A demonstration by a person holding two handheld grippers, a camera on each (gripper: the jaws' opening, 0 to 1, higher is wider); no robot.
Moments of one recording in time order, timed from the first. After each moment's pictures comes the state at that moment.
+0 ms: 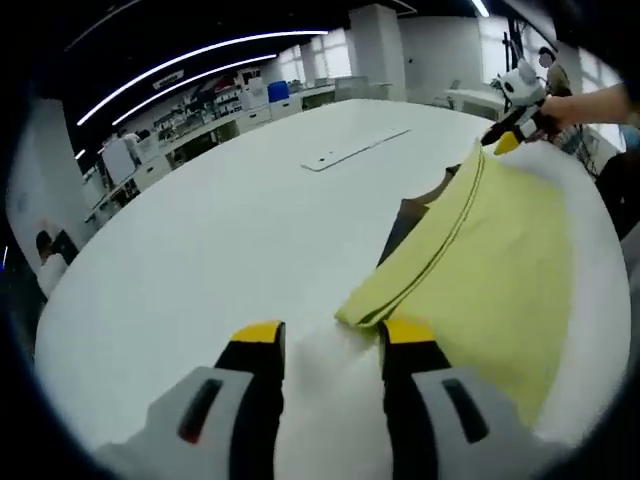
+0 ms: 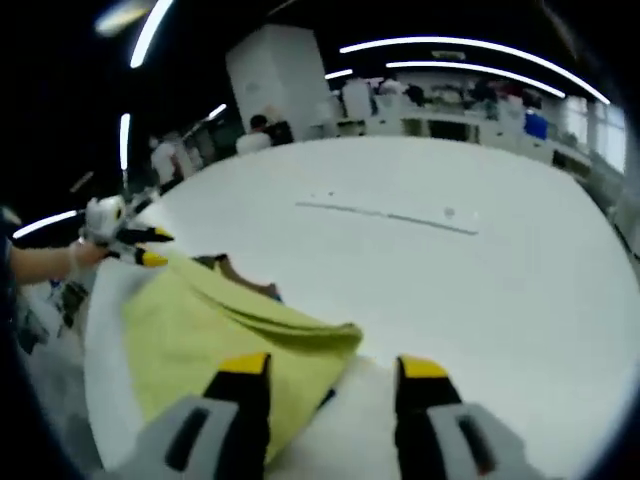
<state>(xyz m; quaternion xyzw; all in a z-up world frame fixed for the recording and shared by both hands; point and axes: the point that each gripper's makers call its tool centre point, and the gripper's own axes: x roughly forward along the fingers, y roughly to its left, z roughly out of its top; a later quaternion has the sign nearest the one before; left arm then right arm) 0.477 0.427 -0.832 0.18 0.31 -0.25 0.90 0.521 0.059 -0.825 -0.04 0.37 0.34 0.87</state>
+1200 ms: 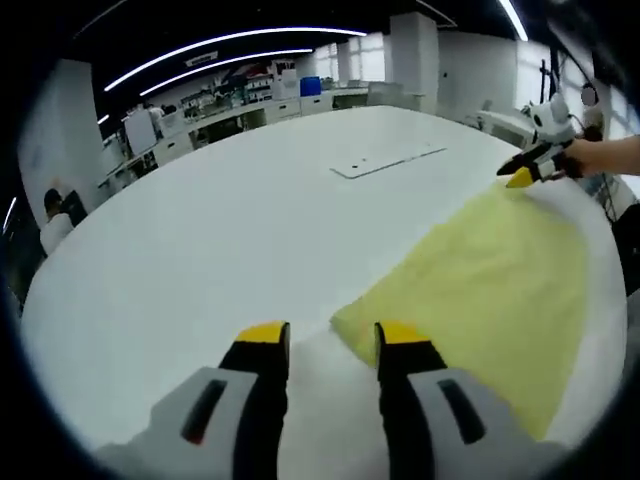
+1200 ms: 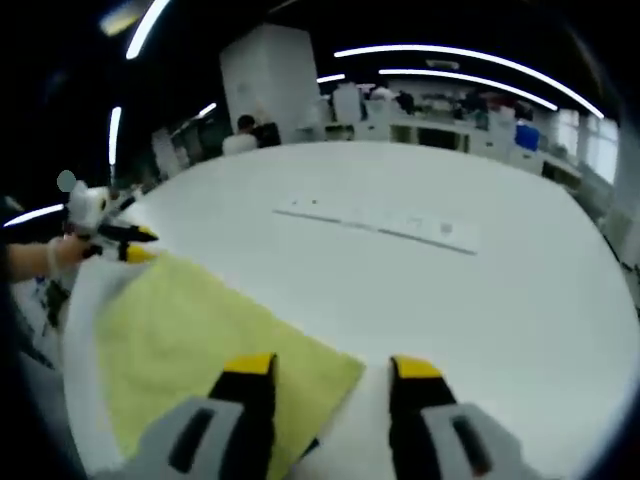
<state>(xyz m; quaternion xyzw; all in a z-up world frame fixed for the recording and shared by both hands) 0.499 0.421 -0.818 0.08 0.32 -0.22 0.92 0.549 0.074 -0.825 -0.05 0.35 0.33 0.88</state>
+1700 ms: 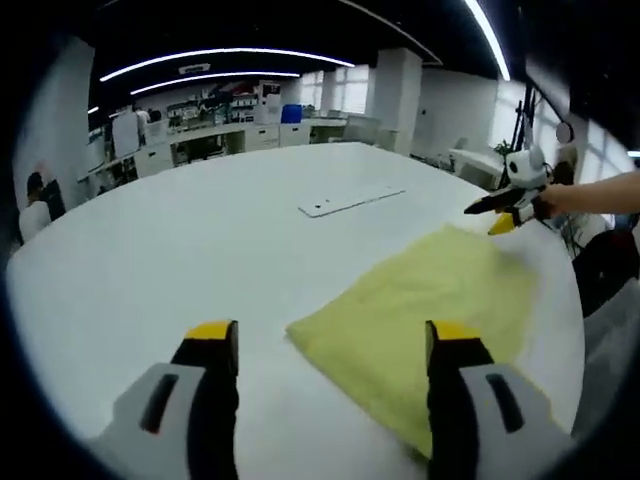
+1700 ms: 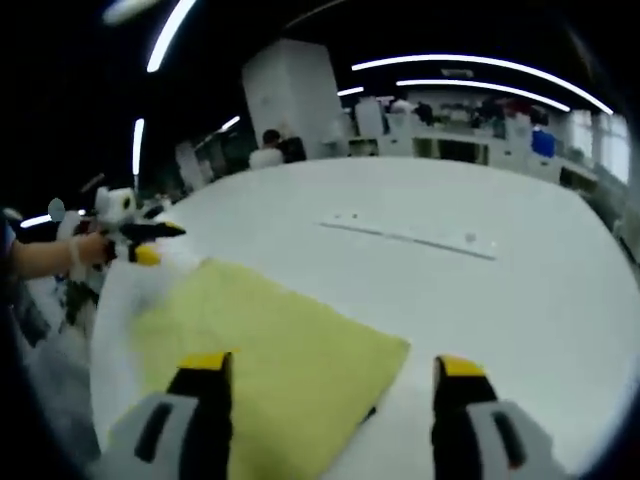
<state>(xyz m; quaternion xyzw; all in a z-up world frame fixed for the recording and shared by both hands) 0.460 0.412 -0.769 0.02 0.26 -0.29 0.92 0.498 0.084 -0.798 -0.03 0.32 0.37 0.87</state>
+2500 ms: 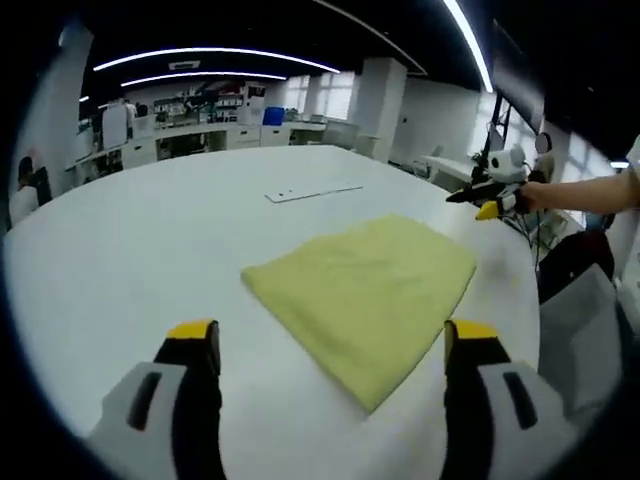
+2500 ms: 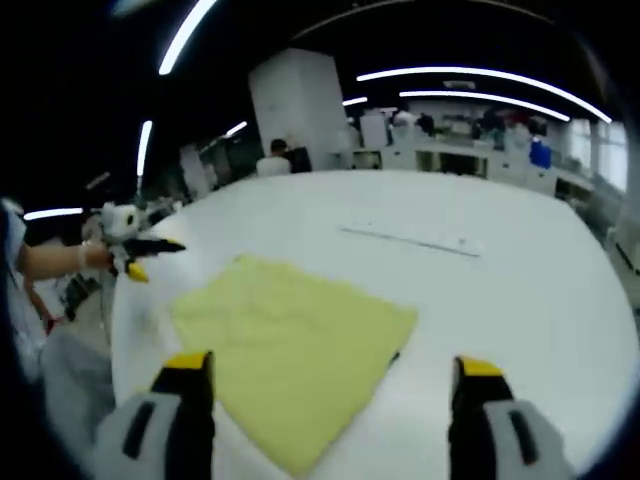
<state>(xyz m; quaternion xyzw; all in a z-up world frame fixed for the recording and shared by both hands) 0.361 0.404 -0.771 0.00 0.27 -0.32 0.91 0.425 0.055 -0.766 -0.03 0.30 0.37 0.88</state>
